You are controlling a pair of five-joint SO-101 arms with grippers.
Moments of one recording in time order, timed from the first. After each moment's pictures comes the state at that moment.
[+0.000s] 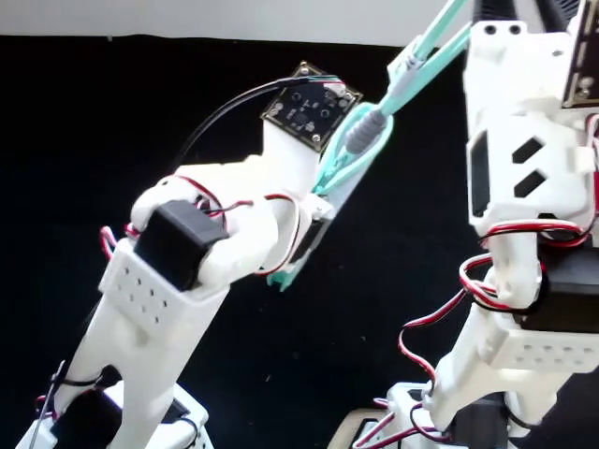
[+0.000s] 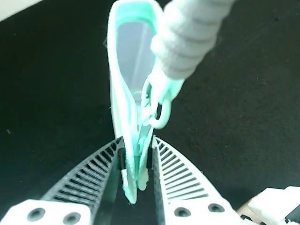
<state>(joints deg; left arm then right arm) 29.9 -18.4 -11.6 93.5 6.7 0.5 -21.1 -46.3 57.9 10.6</state>
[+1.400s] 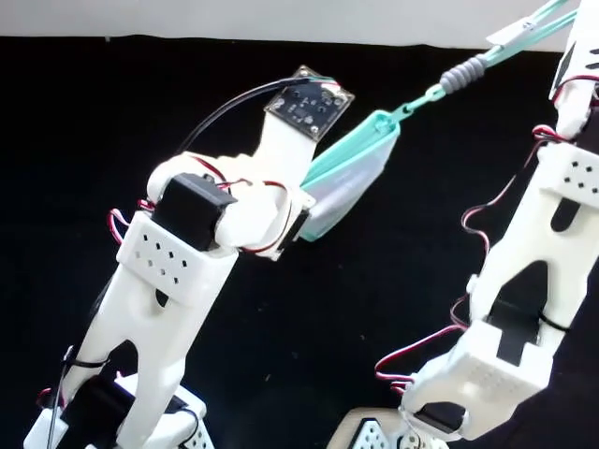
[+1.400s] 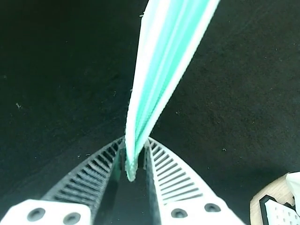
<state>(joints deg) 22.3 -18.0 -7.0 96.9 1.5 25.6 10.9 -41.2 35.3 10.6</state>
